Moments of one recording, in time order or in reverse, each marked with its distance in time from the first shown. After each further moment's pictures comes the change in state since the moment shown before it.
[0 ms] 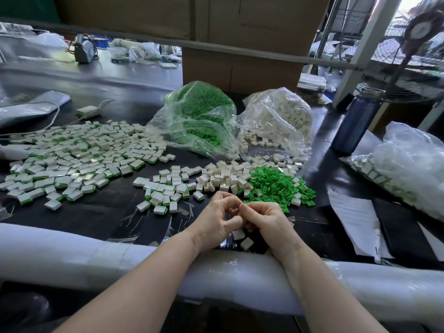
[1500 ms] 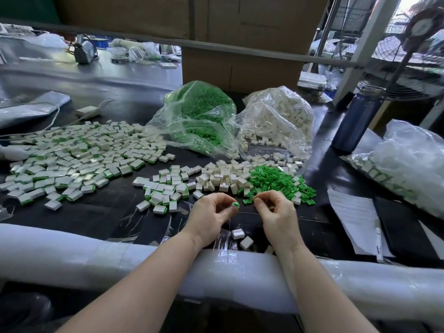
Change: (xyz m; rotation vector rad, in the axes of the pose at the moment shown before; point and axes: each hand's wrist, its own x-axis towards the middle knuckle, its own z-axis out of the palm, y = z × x) left_hand -0.001 0.002 -0.003 0.049 0.192 -0.098; right_hand 0.002 0.002 -0.006 -0.407 0.432 -0.118
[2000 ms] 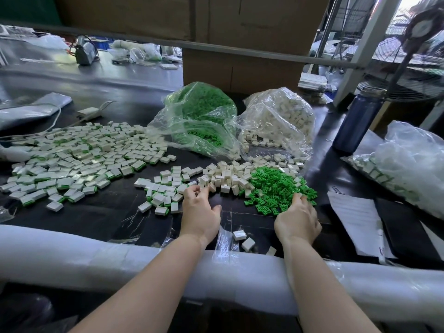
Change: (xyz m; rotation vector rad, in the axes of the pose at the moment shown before) left_hand 0.003 -0.008 -0.001 0.316 0.253 -0.162; right_hand 0.012 0.012 -0.009 -0.591 0.190 0.395
